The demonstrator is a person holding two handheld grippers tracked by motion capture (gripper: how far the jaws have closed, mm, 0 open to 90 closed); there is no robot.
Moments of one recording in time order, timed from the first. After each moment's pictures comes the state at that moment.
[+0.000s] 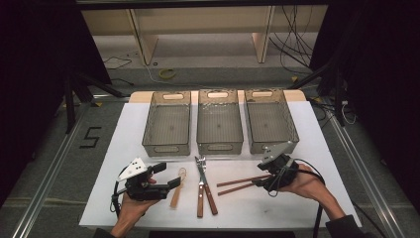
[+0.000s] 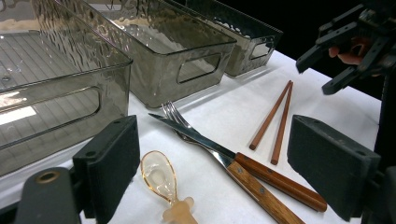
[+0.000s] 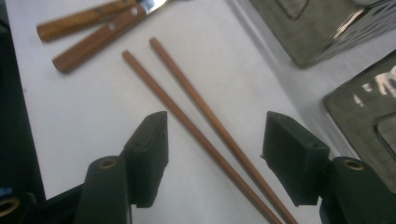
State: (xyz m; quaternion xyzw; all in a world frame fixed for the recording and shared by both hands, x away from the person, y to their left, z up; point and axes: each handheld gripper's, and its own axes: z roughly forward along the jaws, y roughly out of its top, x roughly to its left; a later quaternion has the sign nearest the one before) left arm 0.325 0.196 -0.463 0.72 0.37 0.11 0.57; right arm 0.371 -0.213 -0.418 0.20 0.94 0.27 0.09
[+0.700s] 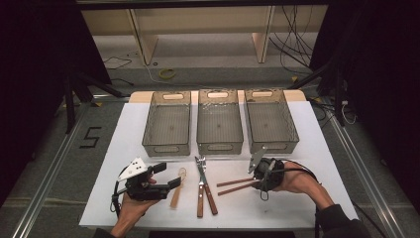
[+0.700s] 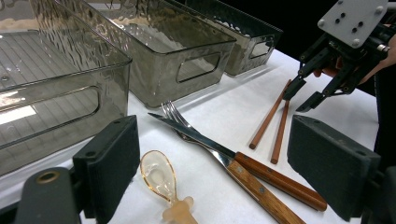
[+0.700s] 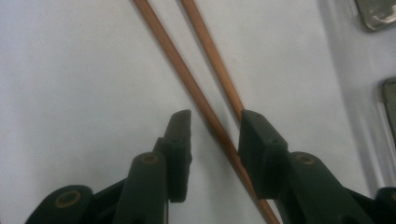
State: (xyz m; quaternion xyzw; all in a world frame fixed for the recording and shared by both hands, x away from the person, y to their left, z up) left arm 0.325 0.195 -0.463 0.72 0.37 0.11 0.57; right arm 0.387 -0.189 -0.448 0.11 0.98 0.14 0.07
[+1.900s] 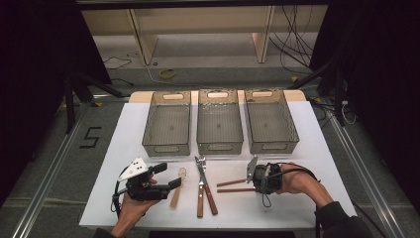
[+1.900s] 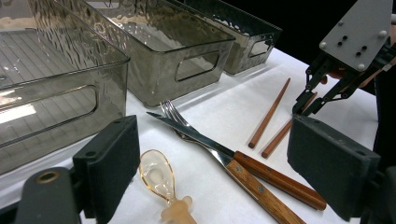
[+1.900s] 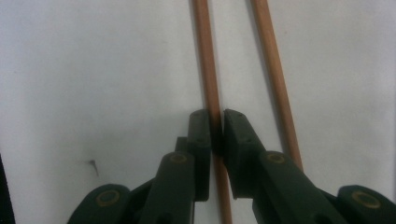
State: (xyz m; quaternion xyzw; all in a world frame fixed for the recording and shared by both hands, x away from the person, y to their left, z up) left arm 0.325 0.194 -0.463 0.72 0.37 0.11 0.57; right arm 0.381 -0.181 -0.455 0.04 1.00 0.07 0.05
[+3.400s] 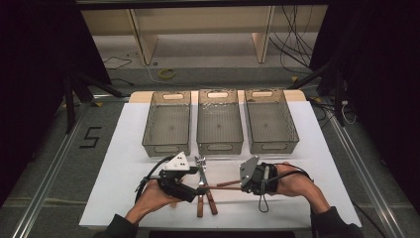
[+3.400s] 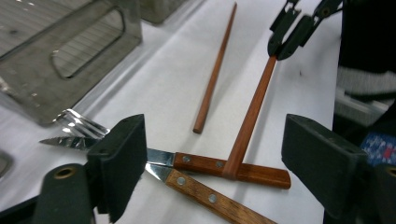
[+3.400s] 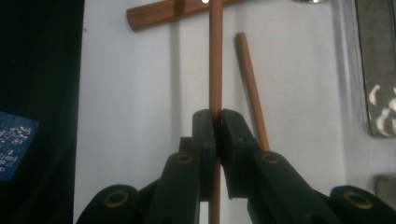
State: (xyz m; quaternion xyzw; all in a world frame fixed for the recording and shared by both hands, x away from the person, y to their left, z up) left arm 0.347 0.111 -0.441 0.86 0.22 0.05 0.45; right arm 0.355 -0.159 -0.414 -0.01 0.98 0.18 0.07
